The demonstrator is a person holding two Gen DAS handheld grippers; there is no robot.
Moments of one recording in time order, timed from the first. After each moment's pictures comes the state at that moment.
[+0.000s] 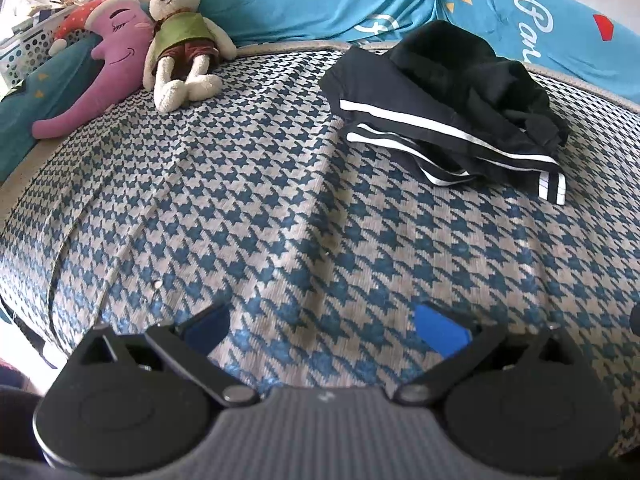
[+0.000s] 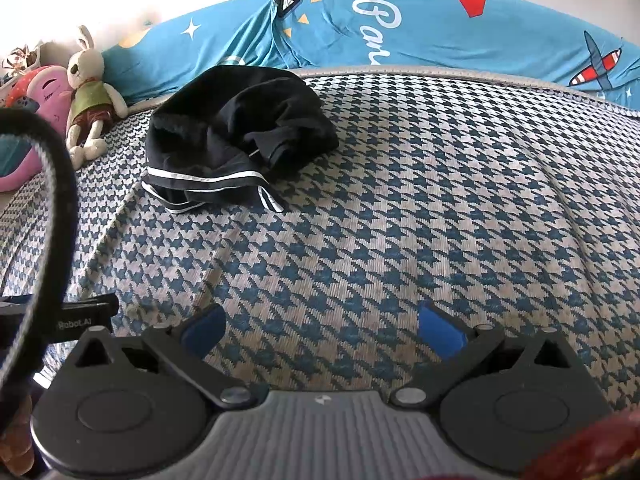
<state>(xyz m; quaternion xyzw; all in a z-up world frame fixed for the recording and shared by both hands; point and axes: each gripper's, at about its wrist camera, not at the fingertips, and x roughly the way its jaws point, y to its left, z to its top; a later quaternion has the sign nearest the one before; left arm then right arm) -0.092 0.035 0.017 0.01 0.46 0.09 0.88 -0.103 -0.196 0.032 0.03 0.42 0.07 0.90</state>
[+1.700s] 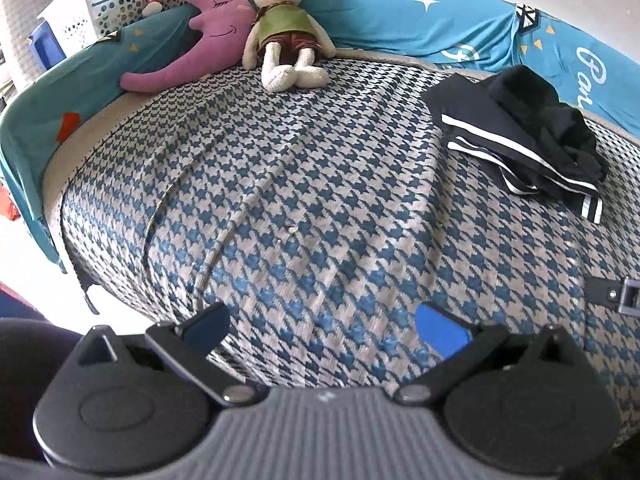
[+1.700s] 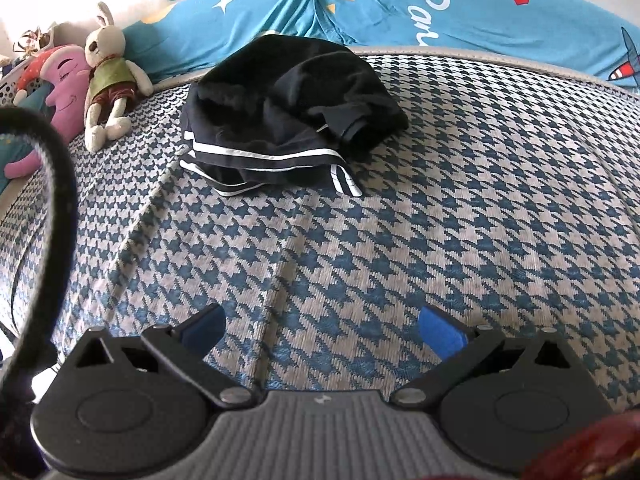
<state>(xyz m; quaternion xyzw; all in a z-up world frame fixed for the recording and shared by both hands) -0.163 0.095 0.046 -0.05 0.44 0.17 0.88 -0.087 -0.141 0.018 0.03 0.44 0.09 0.89</state>
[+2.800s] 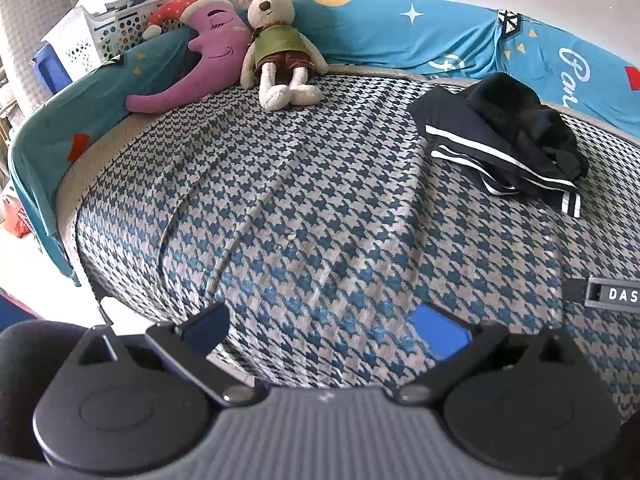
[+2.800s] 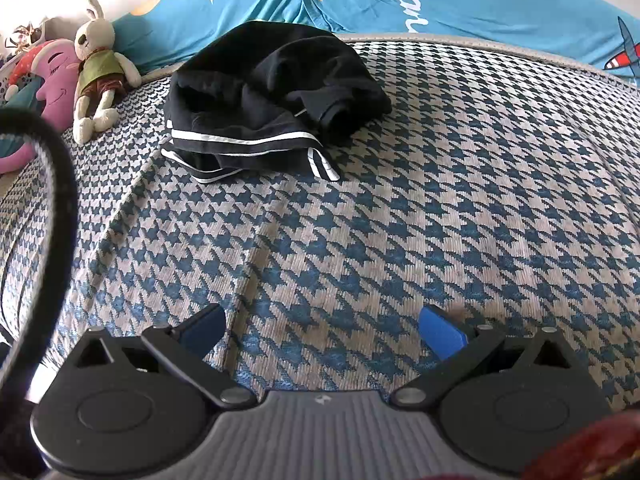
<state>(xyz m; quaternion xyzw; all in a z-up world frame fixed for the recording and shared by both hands) -0.181 0.074 0.068 -0.02 0.42 0.17 0.89 -0.086 -0.154 0.009 0.03 0.46 0.09 0.88</state>
